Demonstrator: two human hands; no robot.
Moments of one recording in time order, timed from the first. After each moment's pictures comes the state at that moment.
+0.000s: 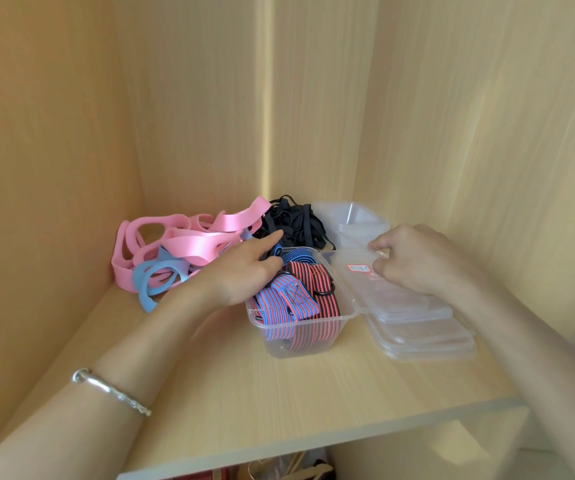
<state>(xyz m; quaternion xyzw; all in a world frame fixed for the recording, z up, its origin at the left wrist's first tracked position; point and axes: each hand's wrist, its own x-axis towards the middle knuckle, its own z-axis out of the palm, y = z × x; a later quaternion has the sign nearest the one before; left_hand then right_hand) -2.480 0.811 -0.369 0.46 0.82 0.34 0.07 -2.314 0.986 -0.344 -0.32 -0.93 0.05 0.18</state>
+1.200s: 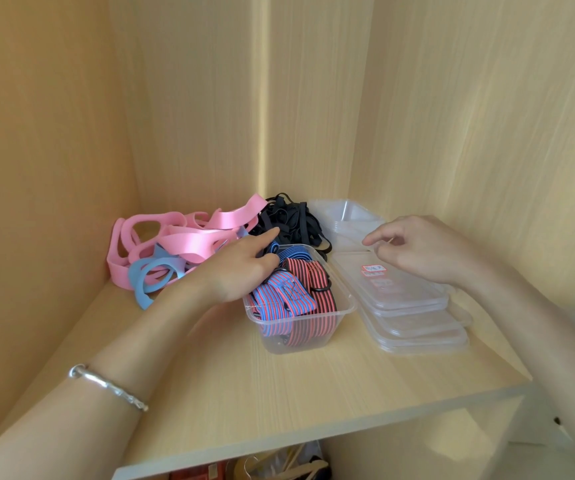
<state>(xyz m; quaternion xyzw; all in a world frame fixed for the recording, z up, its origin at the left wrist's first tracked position) -2.477 0.810 -0.368 0.46 0.82 0.34 0.06 -2.300 0.998 -0.337 -0.24 -0.94 0.15 0.19</state>
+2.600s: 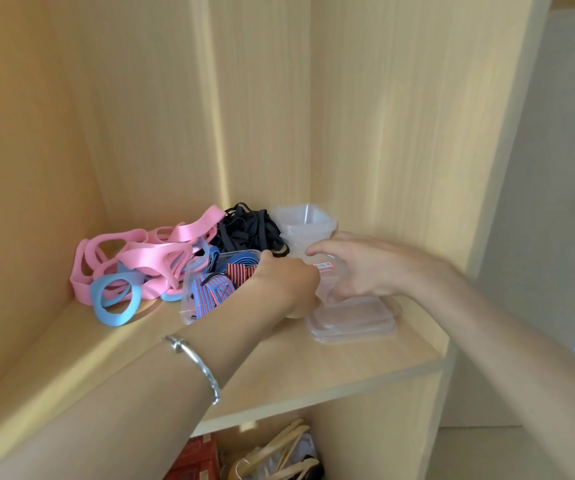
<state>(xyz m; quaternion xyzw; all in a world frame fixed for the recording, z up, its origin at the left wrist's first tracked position) -2.366 0.897 -0.352 0.54 0.83 -0.14 -0.09 -2.271 1.007 -0.342 -0.16 -0.98 0.08 0.07</state>
